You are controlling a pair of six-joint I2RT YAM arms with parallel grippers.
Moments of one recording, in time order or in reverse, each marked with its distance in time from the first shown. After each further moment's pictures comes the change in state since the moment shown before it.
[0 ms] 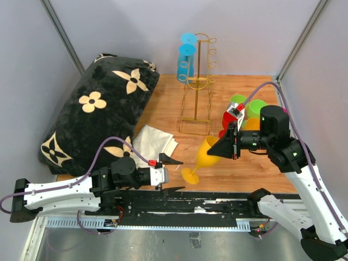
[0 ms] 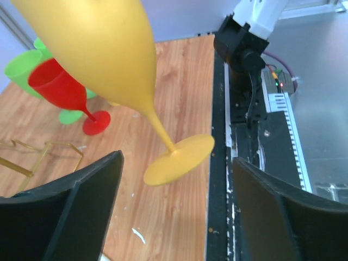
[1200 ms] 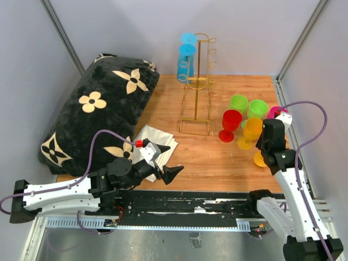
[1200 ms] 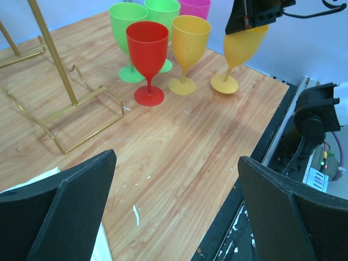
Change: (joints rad) left arm 0.000 -0.034 -0.026 0.089 -0.453 -0.360; right arm -0.304 -0.113 -0.350 -0.001 1.473 0.075
